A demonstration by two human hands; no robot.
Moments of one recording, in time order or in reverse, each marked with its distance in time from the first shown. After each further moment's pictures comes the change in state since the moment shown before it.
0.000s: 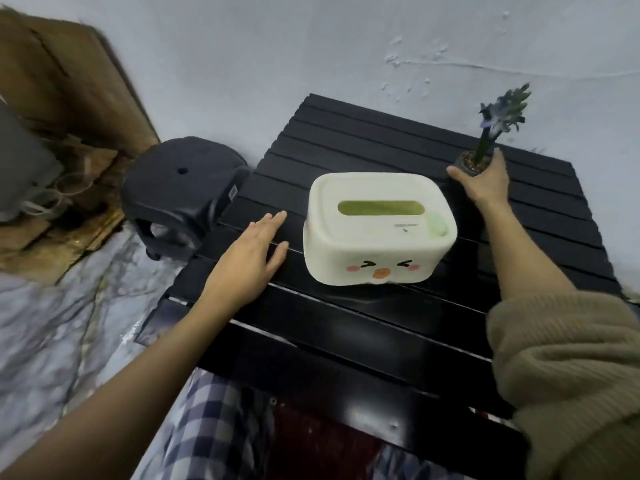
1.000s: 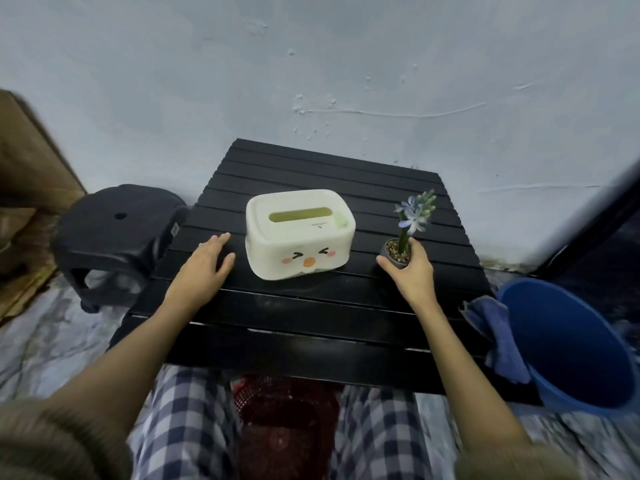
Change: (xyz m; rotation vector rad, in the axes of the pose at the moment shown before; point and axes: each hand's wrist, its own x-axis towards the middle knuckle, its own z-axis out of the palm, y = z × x) left_hand -0.004 0.007 -0.008 -0.042 -0.071 0.010; right_hand -0.214 0.024 -0.072 0.095 0.053 0.033
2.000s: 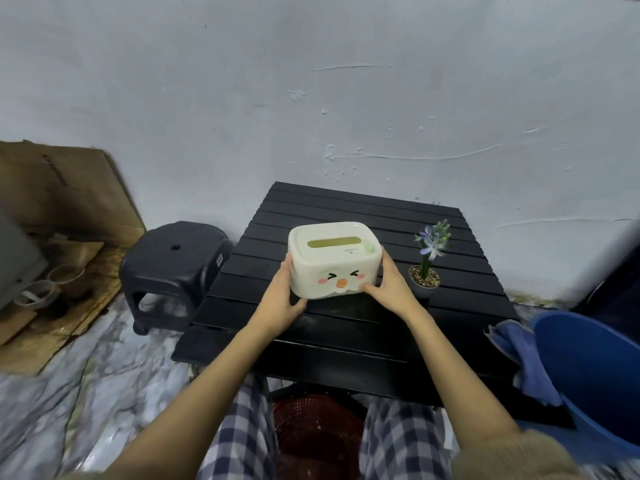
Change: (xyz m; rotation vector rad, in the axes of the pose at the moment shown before) left_hand -0.055 0.067 -0.008 -0.340 -0.019 0.199; right_hand -0.021 -0.060 0.033 -0.025 -0.415 -0.163
